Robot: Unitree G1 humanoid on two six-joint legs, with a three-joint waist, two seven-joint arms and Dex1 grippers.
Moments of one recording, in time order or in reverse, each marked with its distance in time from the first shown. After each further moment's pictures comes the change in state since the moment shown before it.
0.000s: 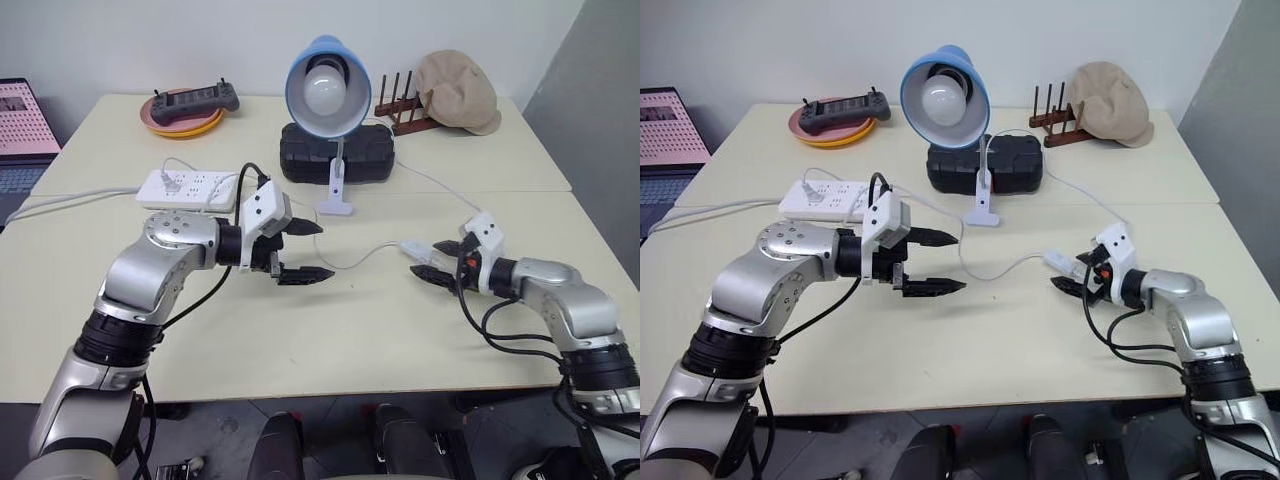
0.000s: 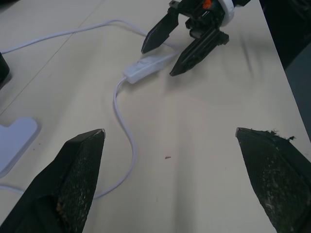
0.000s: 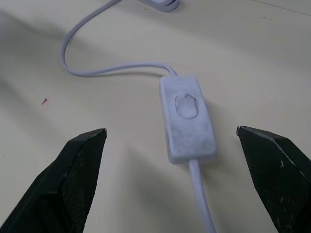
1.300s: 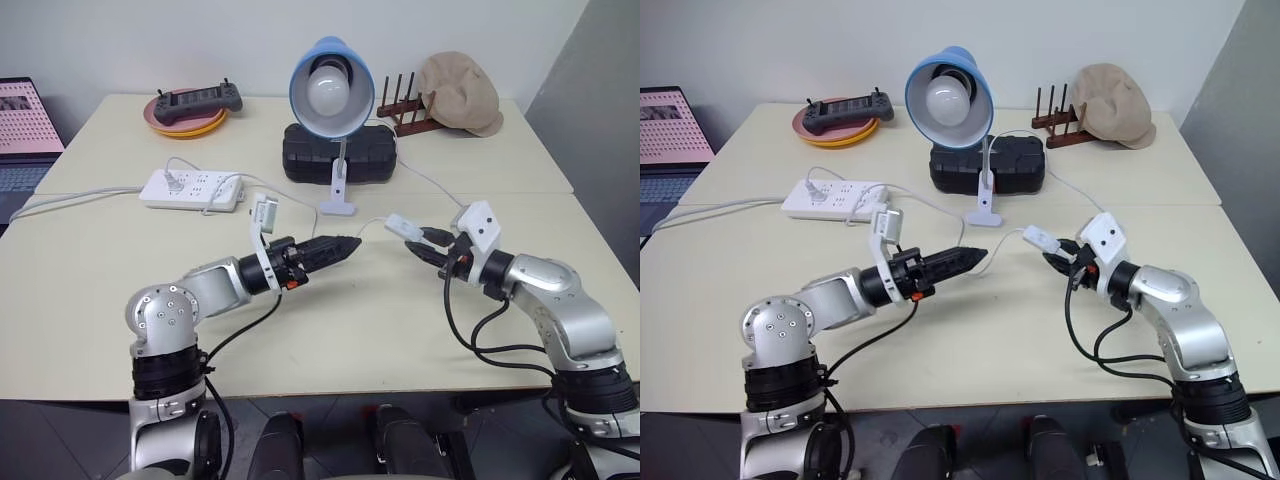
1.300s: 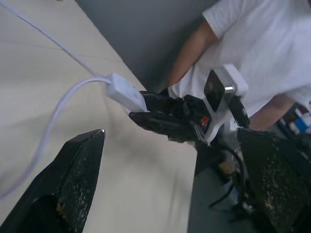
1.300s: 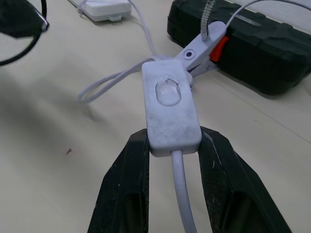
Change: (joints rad) left arm 0.146 -0.511 0.471 -0.089 -0.673 0.702 0.688; right arm 0.111 0.038 0.002 -0.313 -0.090 -0.168 -0.098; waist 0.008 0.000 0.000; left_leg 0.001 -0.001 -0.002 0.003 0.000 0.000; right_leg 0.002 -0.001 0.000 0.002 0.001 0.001
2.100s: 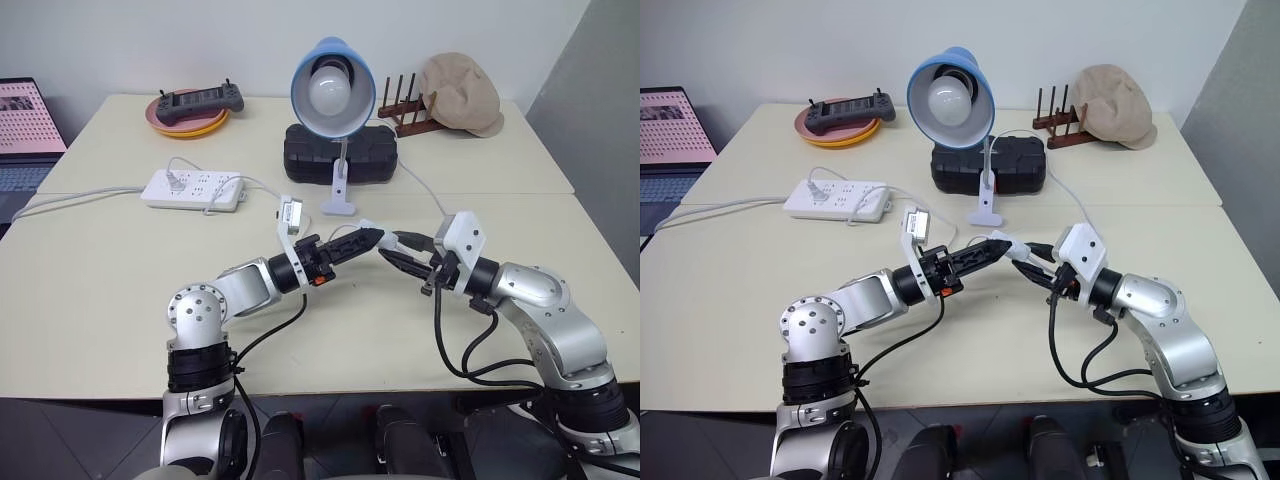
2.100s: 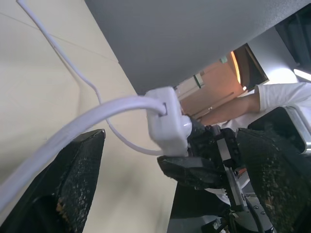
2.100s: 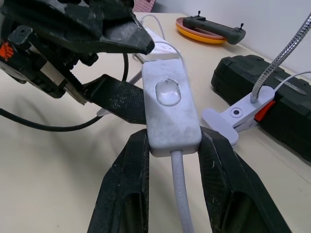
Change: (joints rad) left arm -0.032 -0.052 -0.064 0.087 -0.072 -0.056 0.122; right arm 0.035 0.036 0.046 -0.149 0.023 -0.057 0.041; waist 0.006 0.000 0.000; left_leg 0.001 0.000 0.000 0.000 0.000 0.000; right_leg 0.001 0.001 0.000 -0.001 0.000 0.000
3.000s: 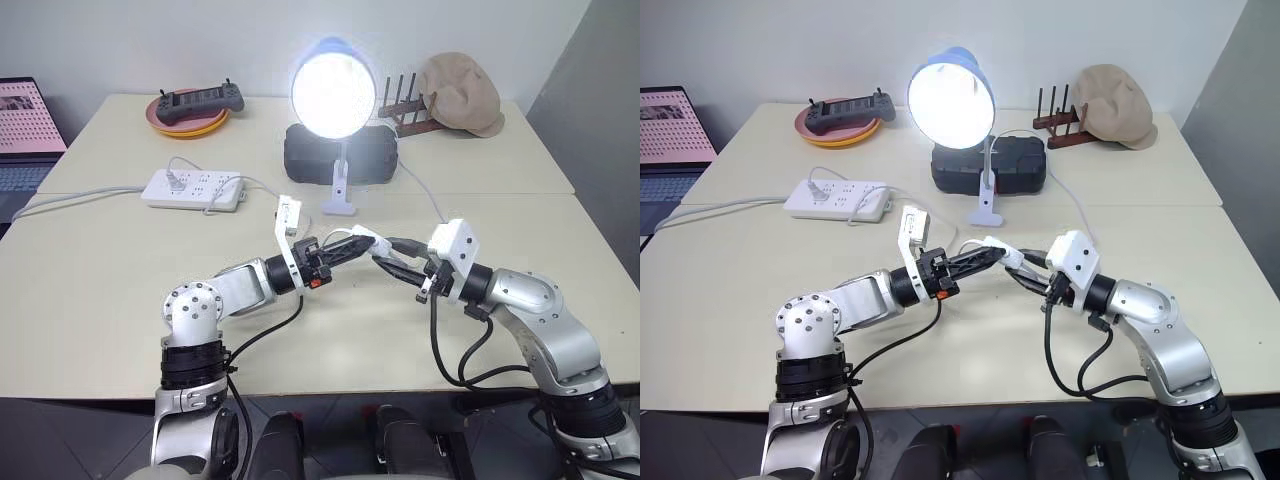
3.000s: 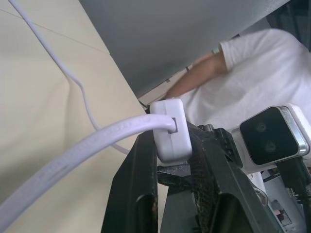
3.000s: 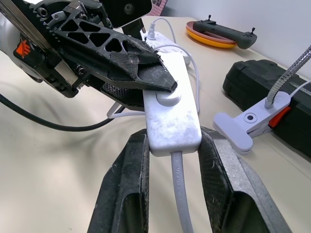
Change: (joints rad) left arm -0.003 0.036 -0.016 0.023 -0.018 0.006 -0.054; right arm 0.016 0.008 0.032 -0.008 -0.006 -0.039 0.003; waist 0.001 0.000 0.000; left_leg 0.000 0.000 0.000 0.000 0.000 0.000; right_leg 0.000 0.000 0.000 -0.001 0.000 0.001
